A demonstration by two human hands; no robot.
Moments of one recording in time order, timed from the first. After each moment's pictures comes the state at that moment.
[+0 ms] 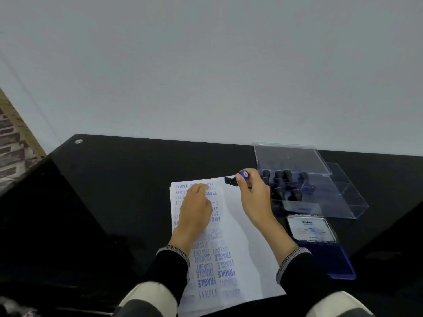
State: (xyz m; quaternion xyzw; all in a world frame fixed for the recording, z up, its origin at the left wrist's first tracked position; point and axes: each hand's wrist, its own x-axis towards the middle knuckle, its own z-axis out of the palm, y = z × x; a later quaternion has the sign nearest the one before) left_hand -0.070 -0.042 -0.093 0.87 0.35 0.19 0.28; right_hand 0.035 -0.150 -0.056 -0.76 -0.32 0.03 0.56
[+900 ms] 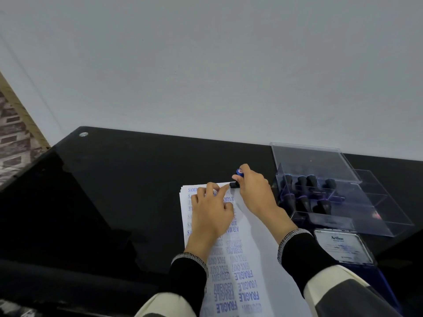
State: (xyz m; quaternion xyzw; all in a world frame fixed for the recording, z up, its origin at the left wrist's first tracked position) left_hand -0.055 -0.024 -0.107 0.90 0.35 0.17 0.18; right_hand 0.060 -0.084 -0.063 -0.87 -0.43 0.00 0.24
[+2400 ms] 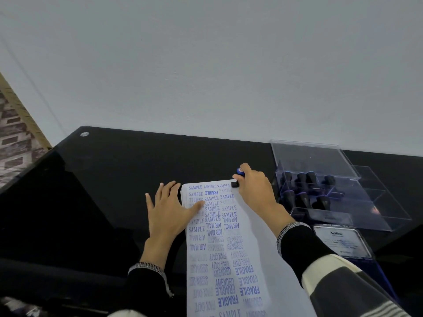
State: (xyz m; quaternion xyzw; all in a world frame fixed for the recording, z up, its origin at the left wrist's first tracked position) left_hand -0.126 0.031 -0.112 0.87 0.45 0.16 0.16; right_hand 0.065 -0.081 -0.074 -0.88 -0.42 -0.02 0.23
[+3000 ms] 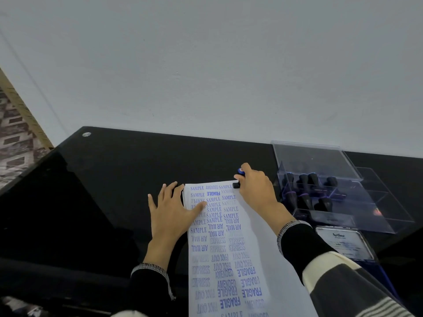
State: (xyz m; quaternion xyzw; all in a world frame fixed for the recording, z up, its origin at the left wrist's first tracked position) left_hand -0.125 0.030 -0.113 0.87 0.44 0.16 0.15; right_hand 0.064 -0.079 -0.069 -0.88 -0.42 -0.02 0.19
